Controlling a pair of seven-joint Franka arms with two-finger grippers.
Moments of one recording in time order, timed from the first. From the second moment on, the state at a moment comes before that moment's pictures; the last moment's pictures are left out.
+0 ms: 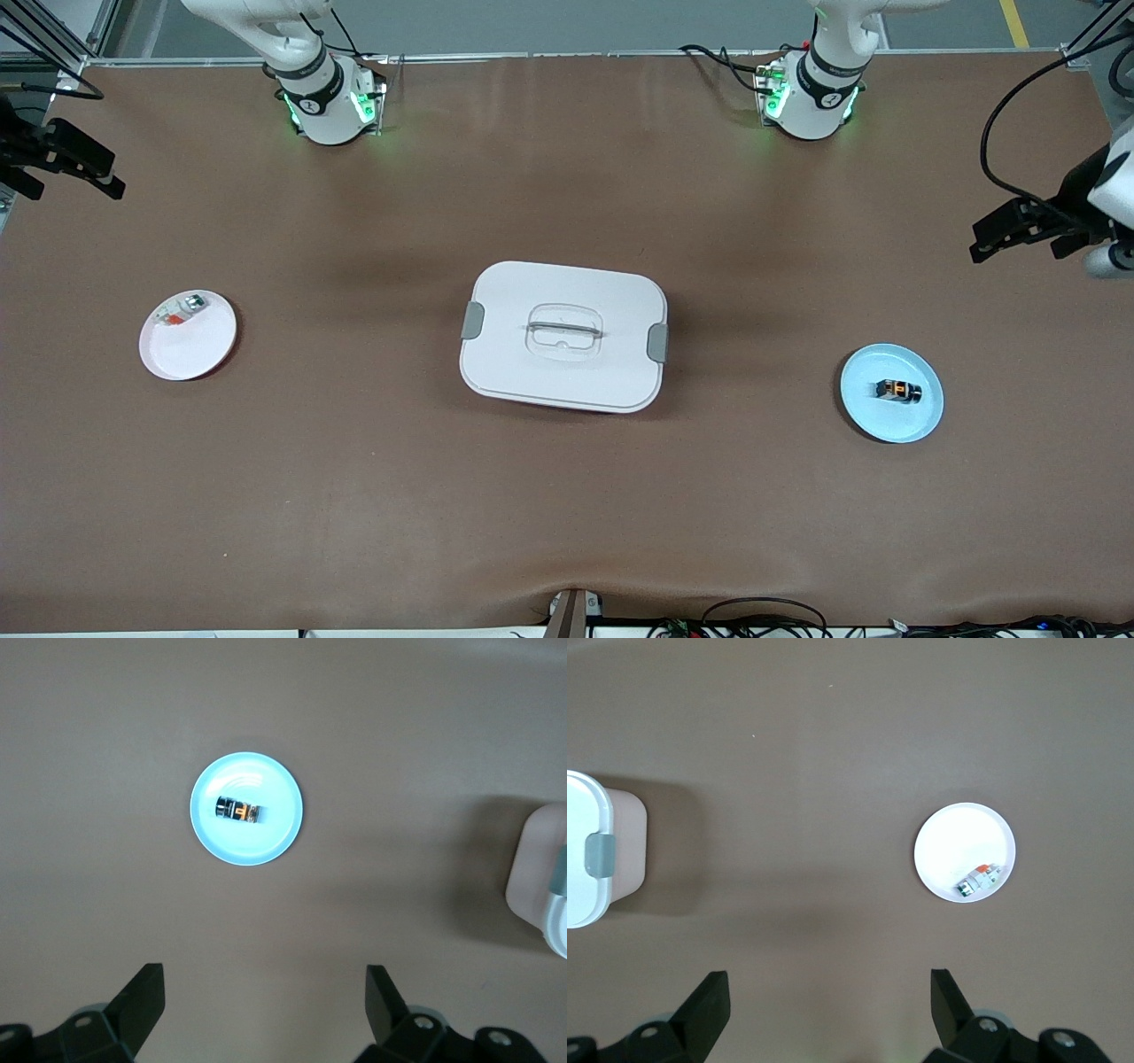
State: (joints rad) left arm 0.01 0.05 -0.03 -1.54 0.01 1.60 -0.08; right arm -0.02 -0.13 -0.02 -1.60 0.02 1.49 -0.01
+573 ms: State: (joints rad) left arm 0.08 0.20 -0.03 -1.58 0.01 1.69 0.00; right arm -0.02 -0.13 -0.02 -1.58 0.01 1.51 -0.01
